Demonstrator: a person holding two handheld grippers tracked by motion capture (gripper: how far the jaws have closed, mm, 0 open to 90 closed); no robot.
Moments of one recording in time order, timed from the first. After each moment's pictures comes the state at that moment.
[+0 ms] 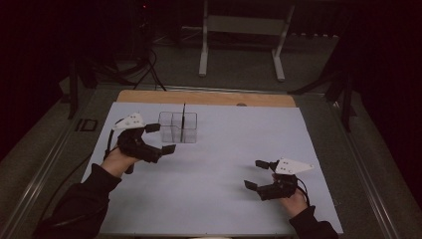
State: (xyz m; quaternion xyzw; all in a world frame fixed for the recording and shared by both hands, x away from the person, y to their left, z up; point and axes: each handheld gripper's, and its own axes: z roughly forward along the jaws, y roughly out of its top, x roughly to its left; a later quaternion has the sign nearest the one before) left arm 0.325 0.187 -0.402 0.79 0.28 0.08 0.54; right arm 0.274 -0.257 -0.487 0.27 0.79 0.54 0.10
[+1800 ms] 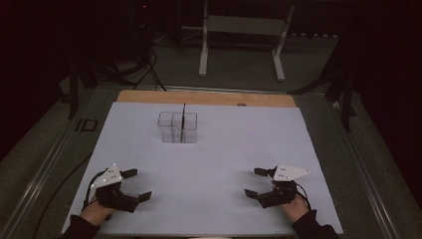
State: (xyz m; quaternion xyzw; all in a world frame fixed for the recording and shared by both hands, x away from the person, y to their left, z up) left arm 0.248 0.251 -0.512 0.79 0.32 0.10 0.51; right arm 0.265 -0.260 -0.505 0.25 0.81 0.52 0.08
